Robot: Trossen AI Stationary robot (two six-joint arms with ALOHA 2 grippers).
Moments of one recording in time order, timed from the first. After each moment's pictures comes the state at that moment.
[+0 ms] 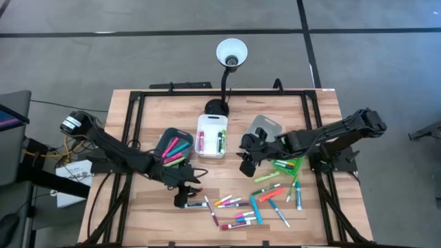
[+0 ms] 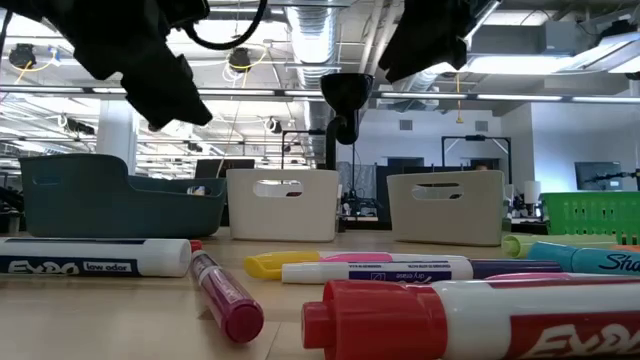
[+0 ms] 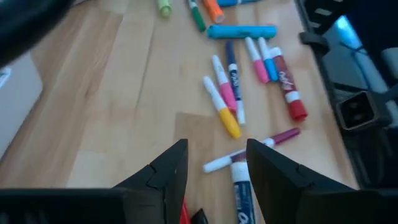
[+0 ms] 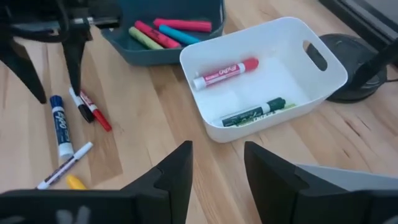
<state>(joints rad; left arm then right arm) -0.49 1.39 0.66 0.06 -0.22 -0.45 0.24 1.44 1.12 -0.51 0.39 0.46</state>
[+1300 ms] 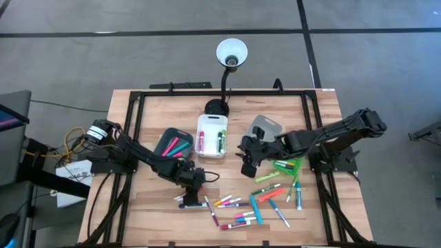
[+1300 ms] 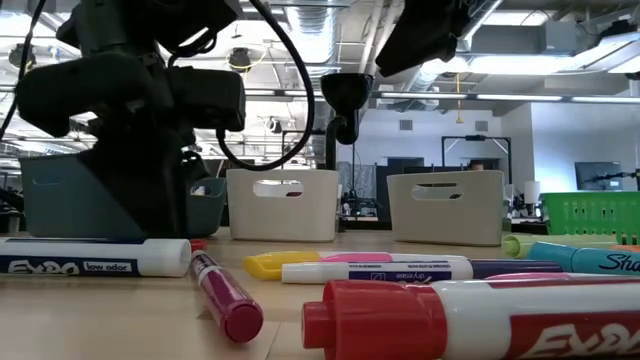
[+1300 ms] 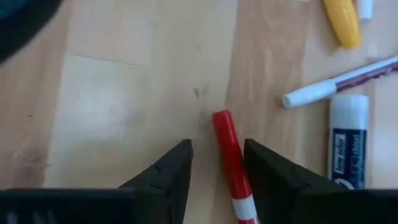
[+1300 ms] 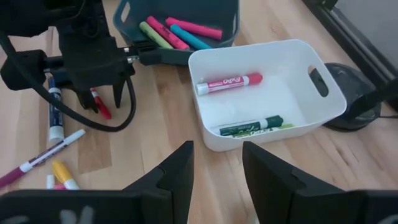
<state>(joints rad) -0.39 1.73 0.86 -0.27 -0.07 -0.45 0.24 1.44 1.12 -0.48 0.39 0.28</state>
